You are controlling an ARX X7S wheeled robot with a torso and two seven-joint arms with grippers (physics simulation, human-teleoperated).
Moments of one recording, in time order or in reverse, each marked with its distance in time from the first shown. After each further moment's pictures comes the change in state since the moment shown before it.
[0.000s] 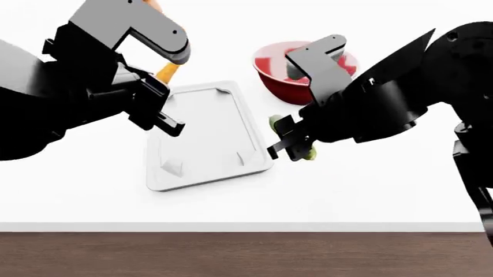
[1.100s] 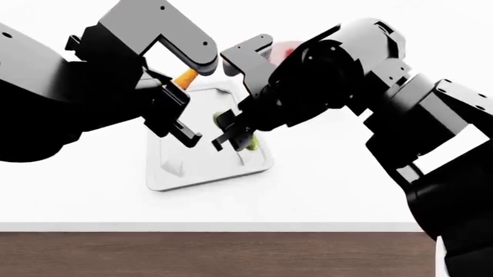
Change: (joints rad) left arm -0.071 0.058 0.080 0.002 -0.067 -0.012 -0.022; right arm 0.095 -0.296 -0.289 0.287 -0.438 -0.271 -0.647
